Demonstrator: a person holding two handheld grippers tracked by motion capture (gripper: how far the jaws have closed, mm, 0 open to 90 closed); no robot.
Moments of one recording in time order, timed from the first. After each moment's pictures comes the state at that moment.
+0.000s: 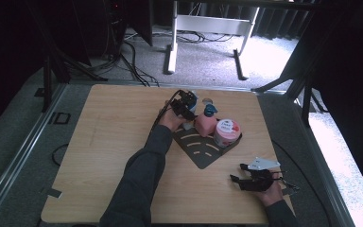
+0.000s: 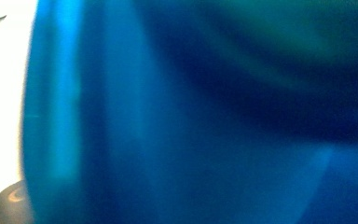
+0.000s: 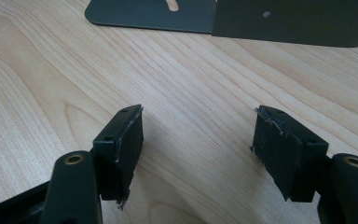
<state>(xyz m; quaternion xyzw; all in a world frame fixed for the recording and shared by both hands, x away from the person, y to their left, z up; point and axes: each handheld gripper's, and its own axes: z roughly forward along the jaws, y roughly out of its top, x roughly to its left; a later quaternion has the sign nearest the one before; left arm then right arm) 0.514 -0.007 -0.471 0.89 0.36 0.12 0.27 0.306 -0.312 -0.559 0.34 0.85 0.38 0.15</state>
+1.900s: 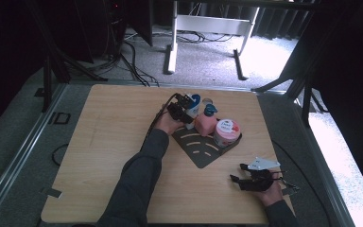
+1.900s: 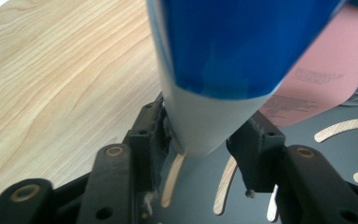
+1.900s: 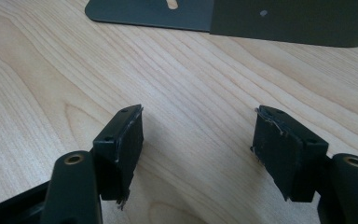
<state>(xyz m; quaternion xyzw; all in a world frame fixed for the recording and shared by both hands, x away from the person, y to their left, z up) 0.503 0.005 -0.478 0.88 0.37 0.11 0.28 0.306 -0.312 -0.559 0.34 0.85 0.38 0.15</state>
